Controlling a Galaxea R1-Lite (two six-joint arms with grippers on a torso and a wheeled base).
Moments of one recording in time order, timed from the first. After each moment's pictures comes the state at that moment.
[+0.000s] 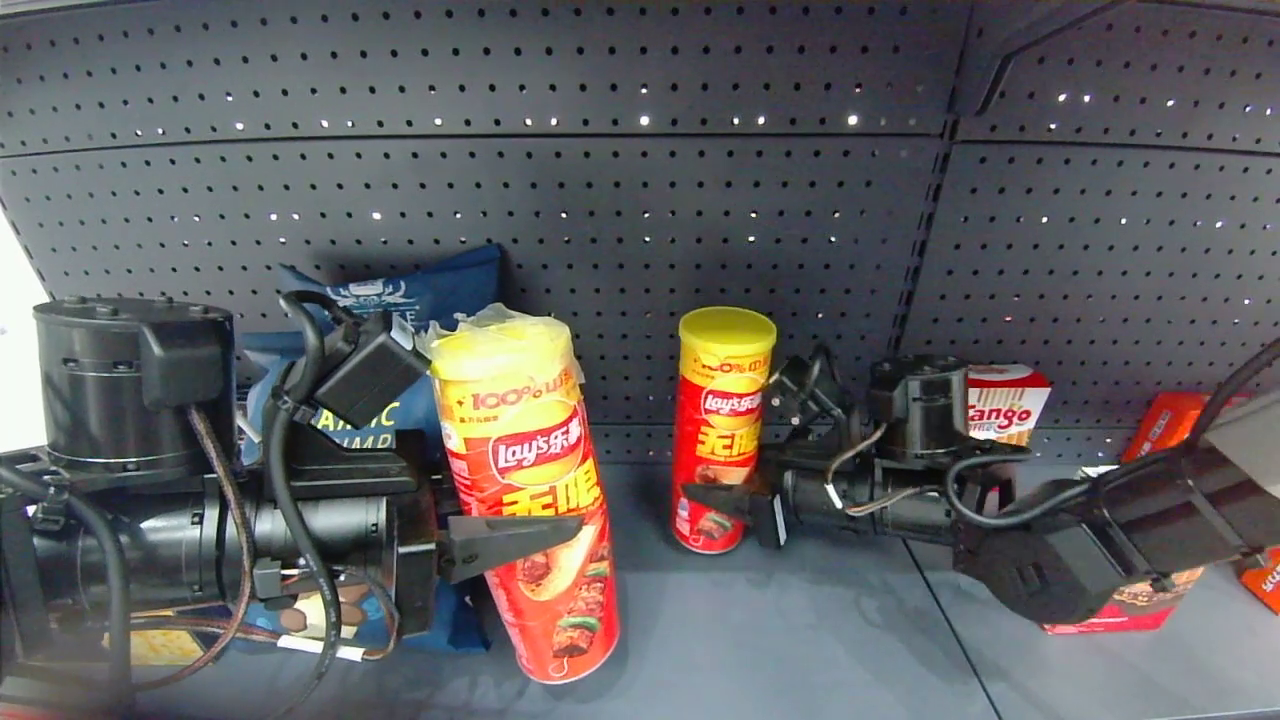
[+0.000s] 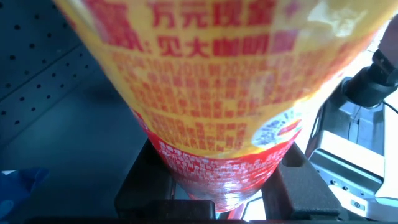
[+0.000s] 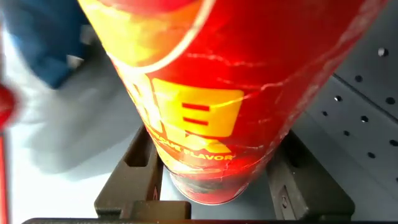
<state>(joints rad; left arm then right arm) -0.41 1.45 -0.70 -0.39 -0.67 0.09 0.58 1.95 -0.92 -0.78 0.43 -0.10</state>
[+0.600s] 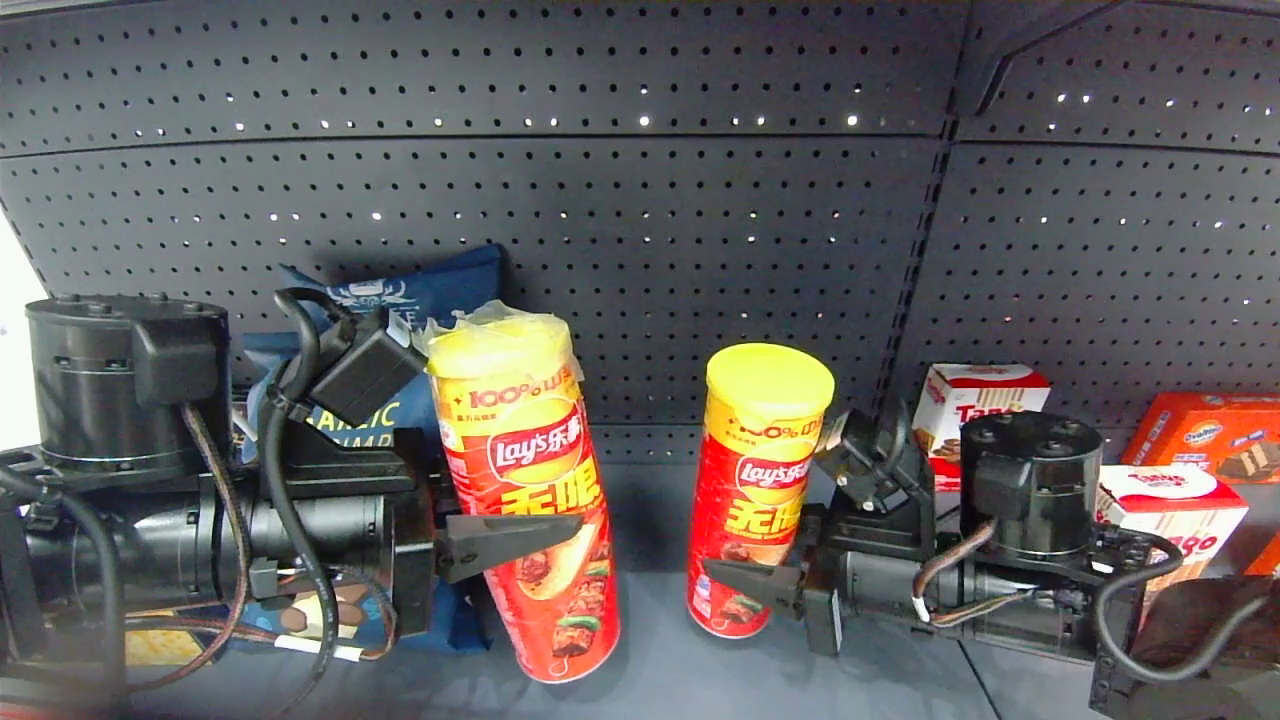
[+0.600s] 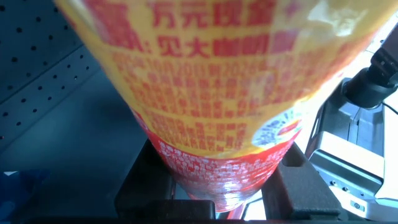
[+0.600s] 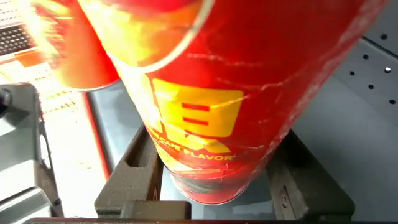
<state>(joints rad) -0.41 1.44 -0.70 -0.39 -0.67 0.09 0.69 1.75 -0.60 -0.90 0.37 -0.08</state>
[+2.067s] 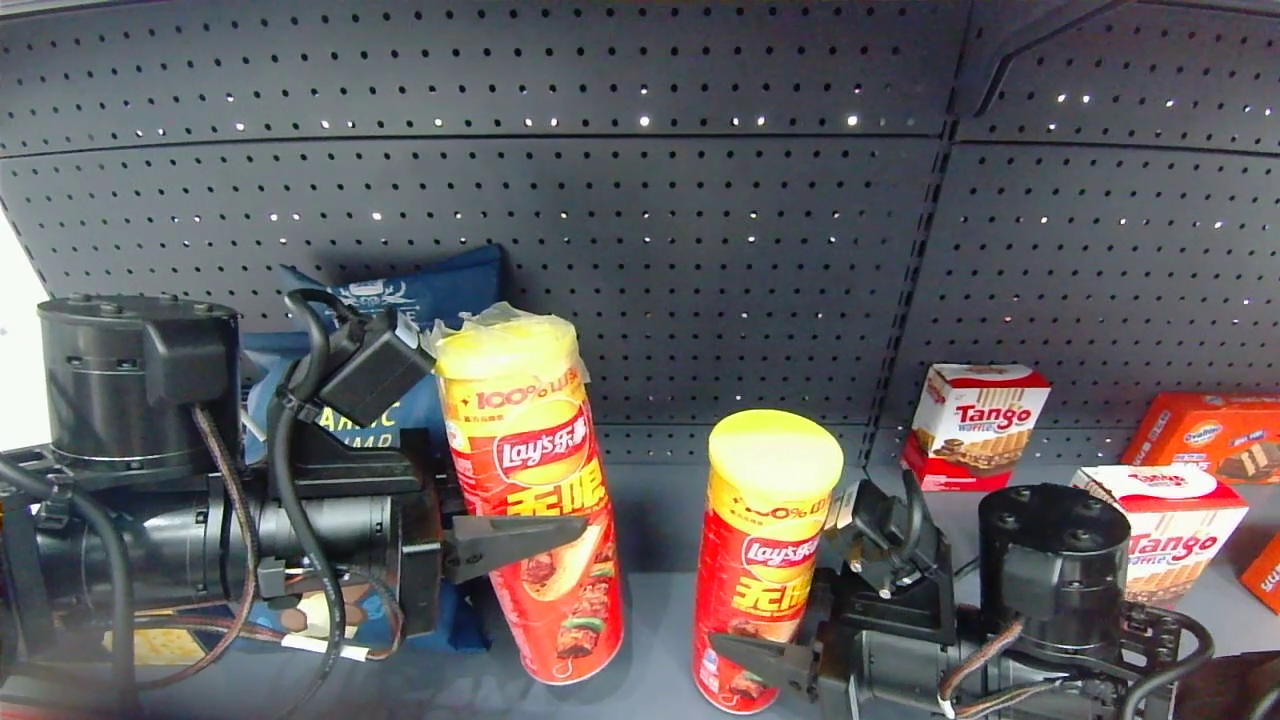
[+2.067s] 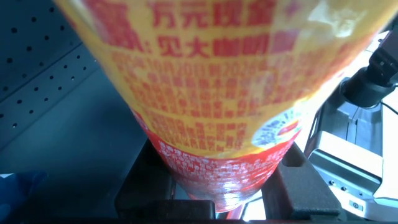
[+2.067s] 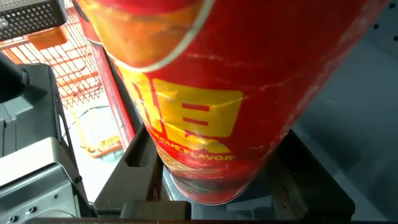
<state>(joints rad) -0.42 1.45 -0.71 -0.39 -0.67 0.09 0.76 1.75 -0.44 -1.05 0.33 -0.05</state>
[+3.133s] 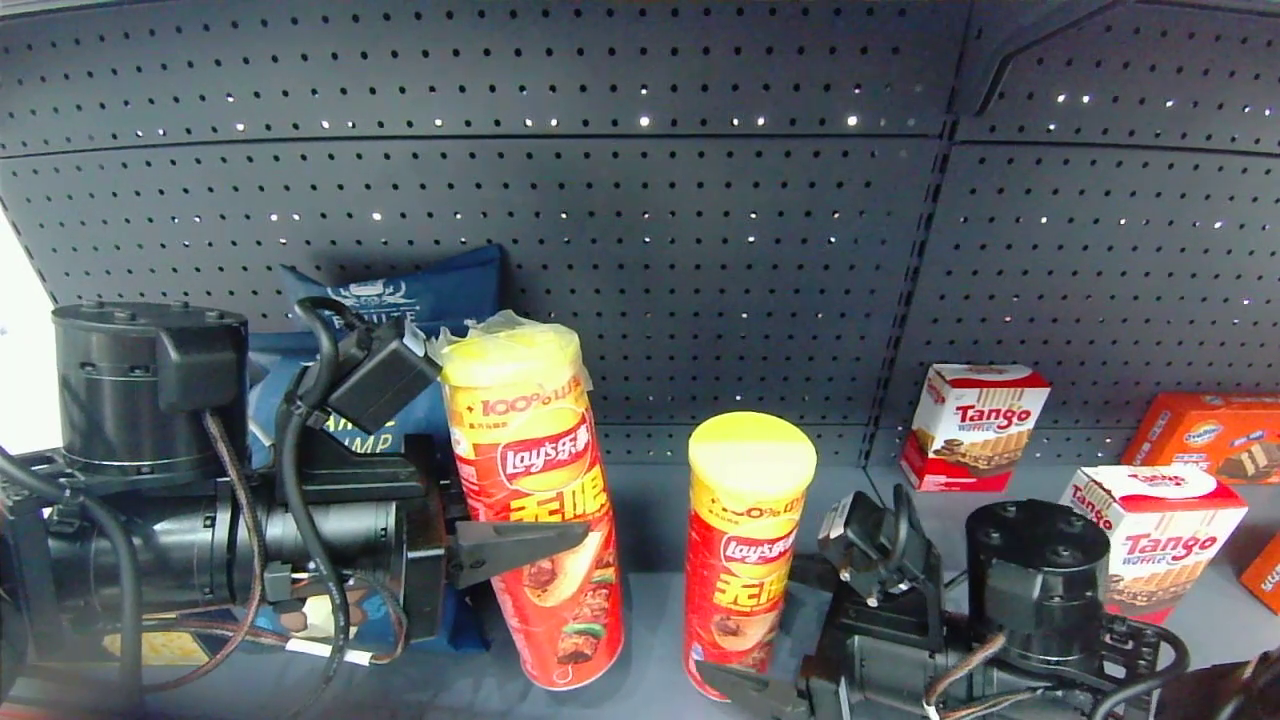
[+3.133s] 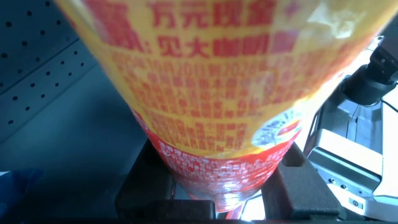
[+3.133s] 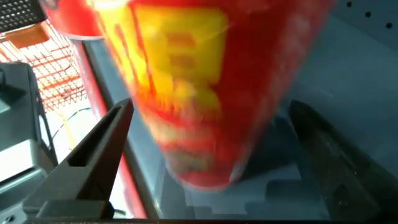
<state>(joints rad) -0.42 1.46 -0.70 -0.39 -0.67 0.09 0.75 1.80 -0.39 -1.13 0.30 -0.06</state>
